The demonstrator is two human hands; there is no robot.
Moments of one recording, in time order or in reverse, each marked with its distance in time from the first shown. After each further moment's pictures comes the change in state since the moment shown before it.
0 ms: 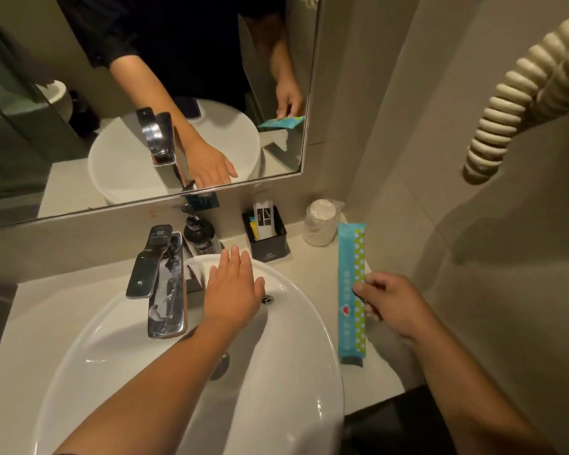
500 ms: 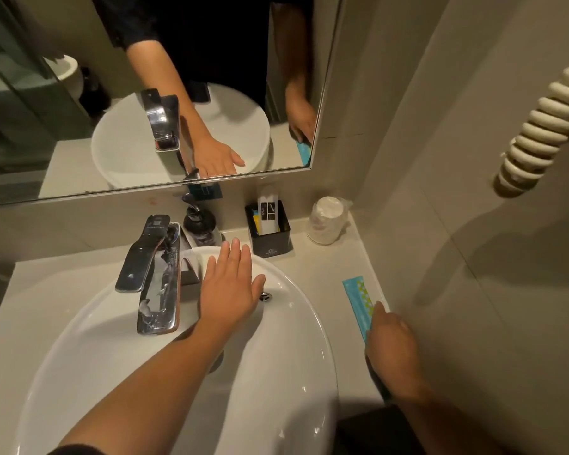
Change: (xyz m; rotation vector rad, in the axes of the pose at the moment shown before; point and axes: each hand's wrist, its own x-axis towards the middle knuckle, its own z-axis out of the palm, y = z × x) left_hand 0.002 -0.009 0.020 0.059 0.100 0.038; right_hand 0.020 0.115 0.018 -1.174 0.196 -0.029
